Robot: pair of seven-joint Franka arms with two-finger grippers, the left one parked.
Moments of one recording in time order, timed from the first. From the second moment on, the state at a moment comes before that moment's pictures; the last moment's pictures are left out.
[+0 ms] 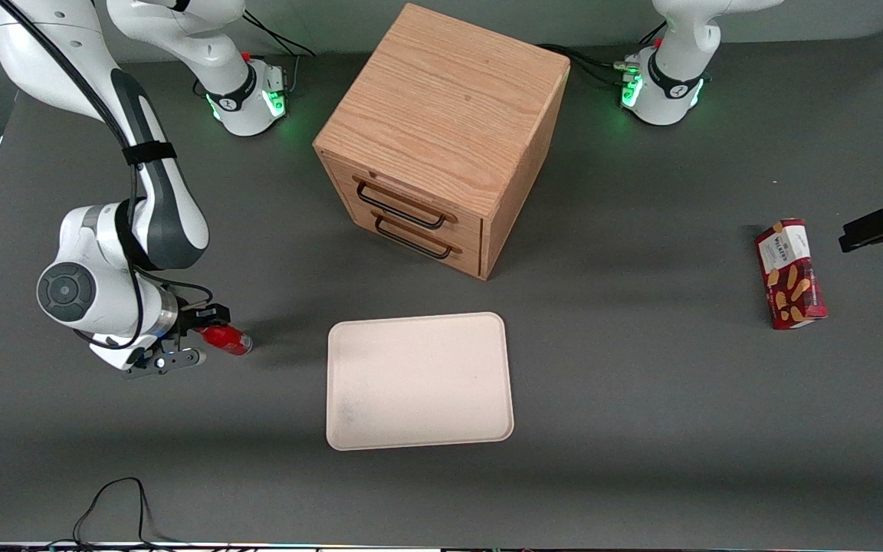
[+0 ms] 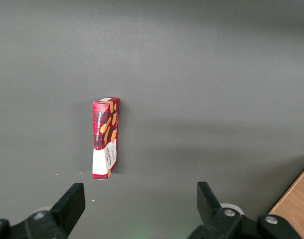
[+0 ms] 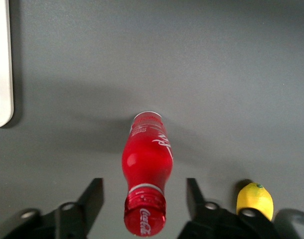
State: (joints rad) arm 0.20 0.41 -0.11 -1.78 -0.01 2.06 -0.10
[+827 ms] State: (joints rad) arm 0.20 0.41 -0.11 -1.78 0.00 2.05 -0.10
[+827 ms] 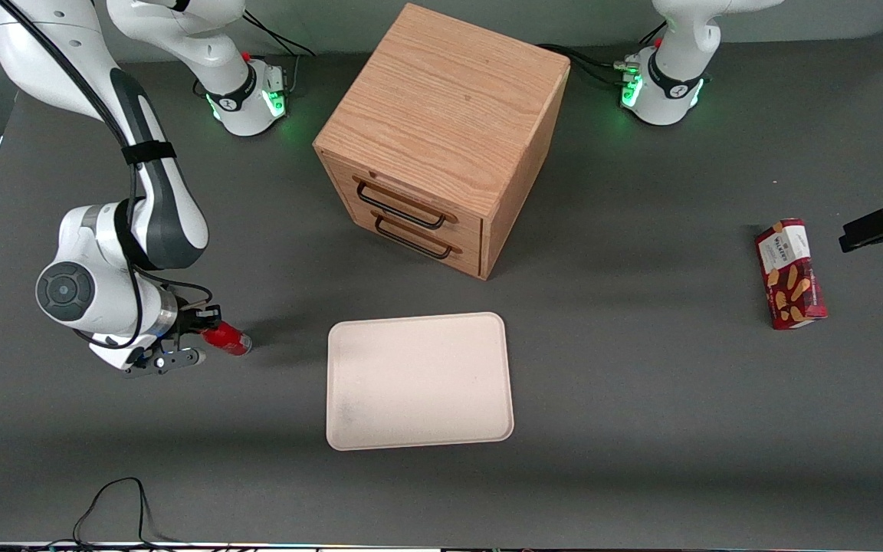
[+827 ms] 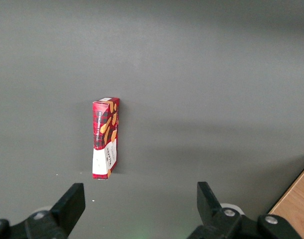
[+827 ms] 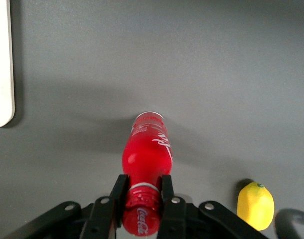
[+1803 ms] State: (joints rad) arm 0.19 0.34 -0.13 -1.24 0.00 1.34 -0.09
